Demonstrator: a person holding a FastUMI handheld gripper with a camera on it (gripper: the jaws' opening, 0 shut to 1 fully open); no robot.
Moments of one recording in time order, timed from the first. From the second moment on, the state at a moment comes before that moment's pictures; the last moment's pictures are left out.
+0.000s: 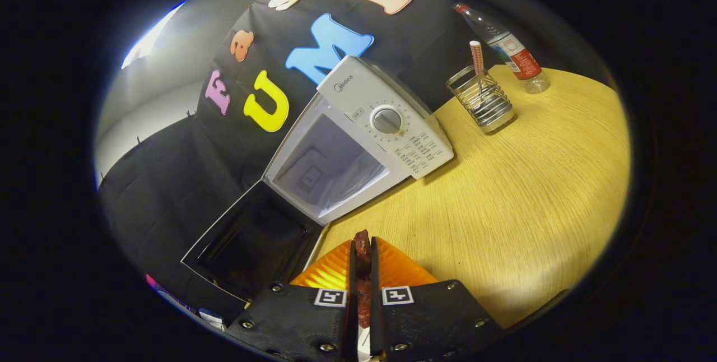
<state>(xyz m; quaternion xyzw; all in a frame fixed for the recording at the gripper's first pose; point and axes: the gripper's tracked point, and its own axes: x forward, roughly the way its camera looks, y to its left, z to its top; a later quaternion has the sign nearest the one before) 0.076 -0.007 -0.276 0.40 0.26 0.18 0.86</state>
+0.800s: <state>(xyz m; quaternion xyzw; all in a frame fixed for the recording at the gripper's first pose) 0.108 0.085 -0.178 0.32 0.19 0.18 0.91</state>
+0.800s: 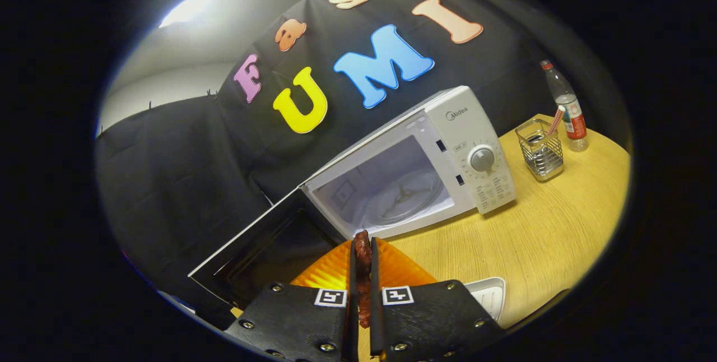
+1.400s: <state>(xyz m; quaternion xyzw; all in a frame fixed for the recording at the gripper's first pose) 0.228 0.150 -0.195 0.27 0.17 0.10 0.94</state>
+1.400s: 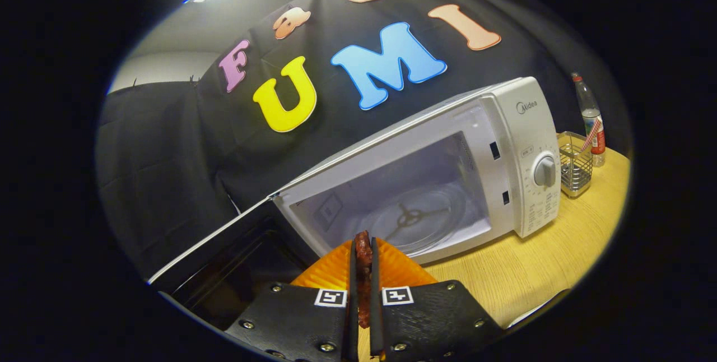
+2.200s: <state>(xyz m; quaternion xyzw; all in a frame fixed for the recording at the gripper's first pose) 0.341 0.157 -0.225 0.27 0.16 0.04 0.95</state>
